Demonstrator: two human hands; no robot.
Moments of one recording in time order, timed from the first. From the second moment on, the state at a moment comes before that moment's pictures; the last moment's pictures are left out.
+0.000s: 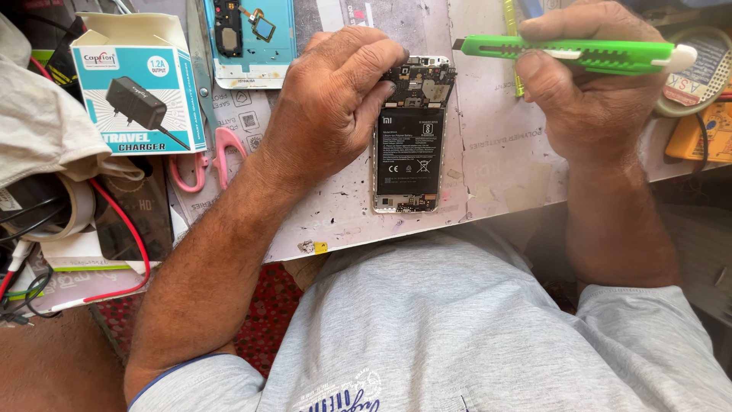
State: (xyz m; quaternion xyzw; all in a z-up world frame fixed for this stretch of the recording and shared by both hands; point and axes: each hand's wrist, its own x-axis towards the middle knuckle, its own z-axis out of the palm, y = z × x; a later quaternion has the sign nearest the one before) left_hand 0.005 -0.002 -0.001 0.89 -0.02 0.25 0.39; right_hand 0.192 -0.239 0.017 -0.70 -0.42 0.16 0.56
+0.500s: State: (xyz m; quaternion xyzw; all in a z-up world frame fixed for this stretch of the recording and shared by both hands) left_hand 0.005 0.000 -0.004 0.82 0.00 0.27 0.50; right_hand 0.194 -0.241 0.011 -0.68 -0.45 0.15 0.56
